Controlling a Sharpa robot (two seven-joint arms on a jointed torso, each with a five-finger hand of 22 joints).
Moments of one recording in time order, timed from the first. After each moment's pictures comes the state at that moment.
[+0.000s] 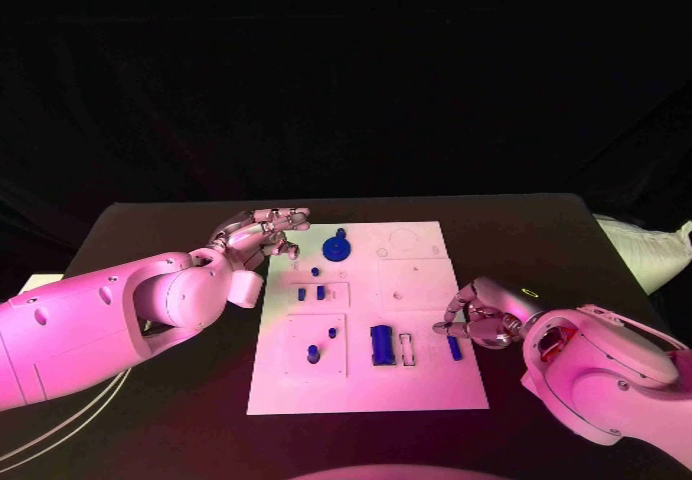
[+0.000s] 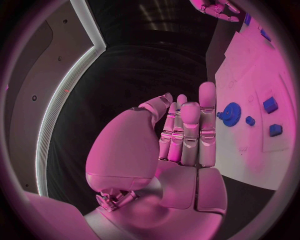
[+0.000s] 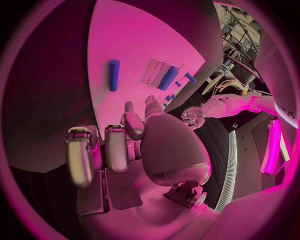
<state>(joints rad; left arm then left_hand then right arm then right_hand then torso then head) 1.15 -0.89 -0.03 1.55 0.13 -0.21 0.32 1.36 -0.12 0.43 0.02 0.13 1.04 0.17 0.12 0.07 1.17 0.09 0.24 0.13 1.28 0.01 1.12 0.64 0.16 1.24 0.11 0.65 0.89 0.96 -1.16 0.03 2.05 -1.50 -0.37 -0.66 1.33 0.03 -0.12 0.23 0.23 0.98 0.09 0.27 0.40 1.39 0.00 1.05 1.23 1.46 -0.07 1.43 1.28 0.02 1.47 0.04 1.53 1.31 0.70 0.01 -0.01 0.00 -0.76</state>
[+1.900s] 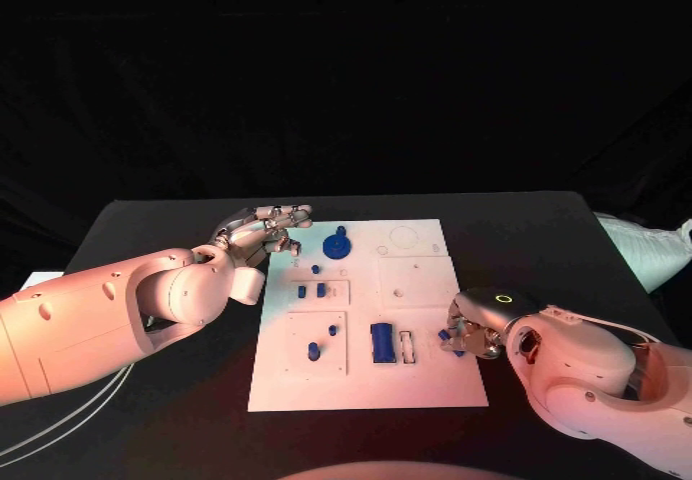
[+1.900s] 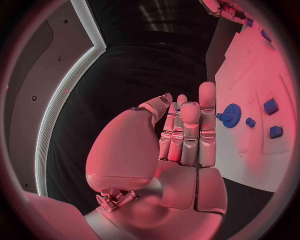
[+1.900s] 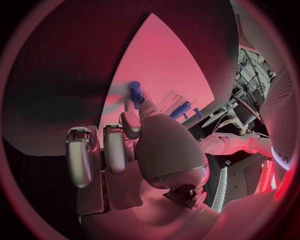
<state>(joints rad) 1.15 -0.89 -0.03 1.54 0.13 -0.21 0.31 1.36 -0.12 0.43 0.02 0.13 1.04 0.17 0.13 0.07 1.16 0.09 0.24 0.13 1.28 0.01 1.12 0.63 0.16 1.24 0.11 0.65 0.89 0.92 -1.07 0.04 1.97 -1.77 -0.10 -0.68 1.47 0.01 -0.03 0.16 0.06 1.06 0.08 0.24 0.39 1.38 0.00 1.00 1.21 1.47 -0.06 1.42 1.29 0.02 1.47 0.04 1.53 1.31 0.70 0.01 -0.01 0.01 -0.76</state>
